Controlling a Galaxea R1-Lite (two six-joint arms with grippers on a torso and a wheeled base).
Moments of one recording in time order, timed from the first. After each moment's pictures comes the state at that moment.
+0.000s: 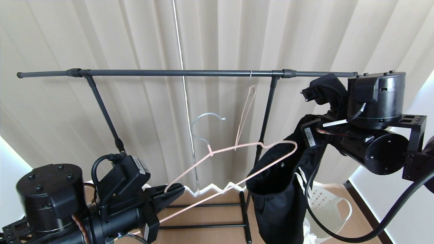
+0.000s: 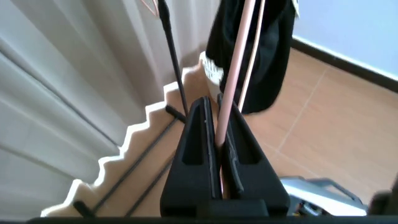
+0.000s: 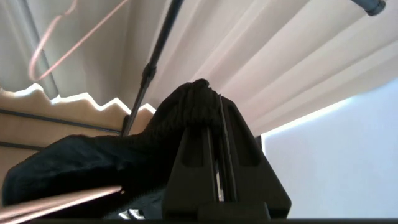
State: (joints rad) left arm -0.57 1.54 -0.26 -1.03 -0.25 0.24; right arm 0.58 1.63 -0.98 -0.30 -0.68 -0.18
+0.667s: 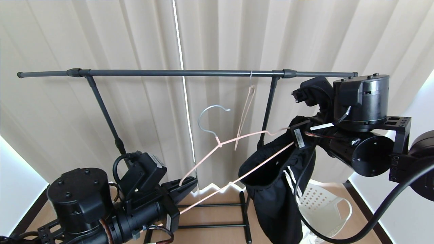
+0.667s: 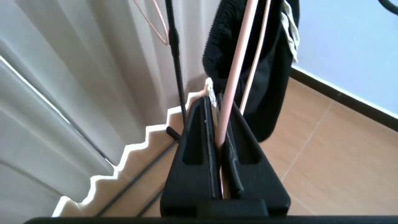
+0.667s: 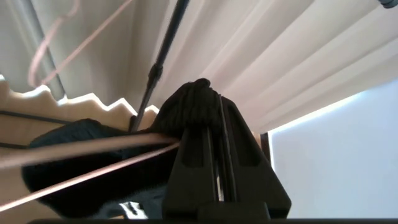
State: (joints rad) left arm -0.65 1.71 -0.25 -1.28 -0.14 0.14; right arm 0.62 1.67 -1.00 -0.31 -0.69 -0.12
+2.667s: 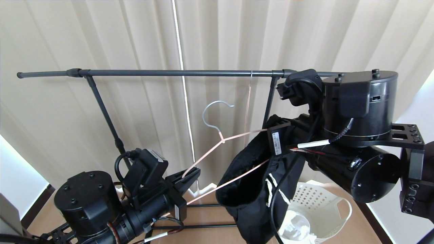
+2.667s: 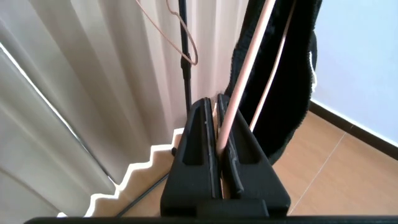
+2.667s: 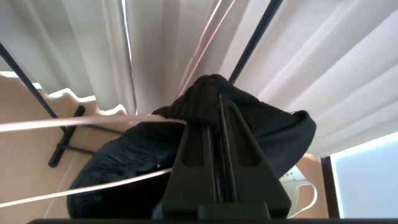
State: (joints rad) left arm -0.67 1.81 -0.24 -1.51 -0.05 0.10; right arm 0.86 1.65 -1.04 -0.30 -0.74 0.04
